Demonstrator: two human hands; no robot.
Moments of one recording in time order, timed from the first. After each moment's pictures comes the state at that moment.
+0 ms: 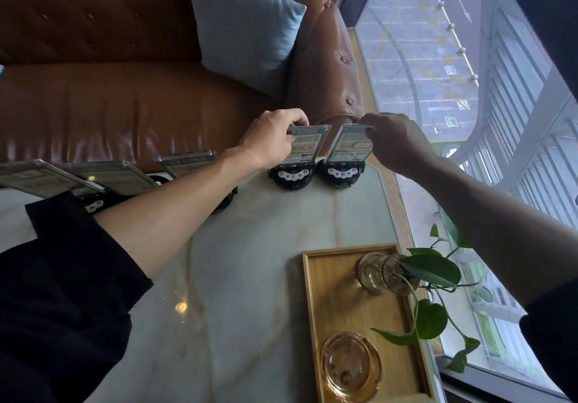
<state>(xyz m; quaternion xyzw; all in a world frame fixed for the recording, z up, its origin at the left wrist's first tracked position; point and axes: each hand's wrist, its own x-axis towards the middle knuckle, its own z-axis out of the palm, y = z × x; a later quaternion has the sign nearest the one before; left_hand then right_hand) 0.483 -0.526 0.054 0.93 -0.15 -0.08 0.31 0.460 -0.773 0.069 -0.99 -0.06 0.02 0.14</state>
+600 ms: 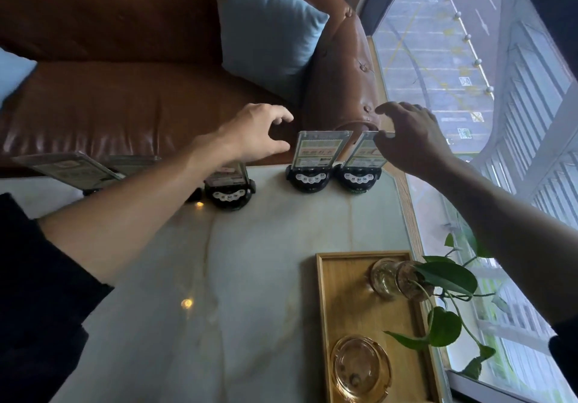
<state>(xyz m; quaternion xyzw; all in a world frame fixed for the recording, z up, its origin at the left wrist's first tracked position) 0.474 -0.460 0.098 0.95 -0.15 -0.12 0.26 0.461 -0.749 0.092 -0.99 -0.07 -0.03 0.11</state>
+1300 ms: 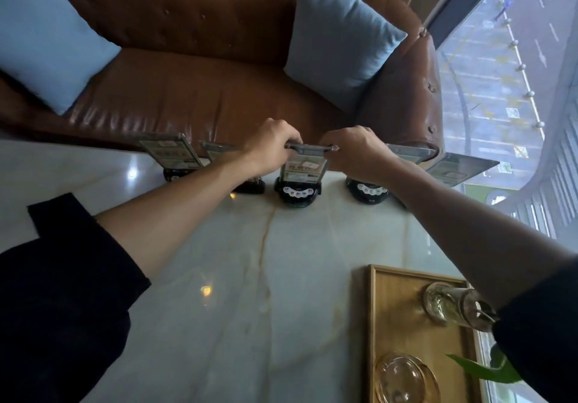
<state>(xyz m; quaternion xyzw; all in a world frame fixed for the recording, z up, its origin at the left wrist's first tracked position) 0.444 -0.353 0.080 0.96 -0.10 -0.08 0.25 0.465 -0.549 0.090 -0.95 -0.25 0.11 0.14</state>
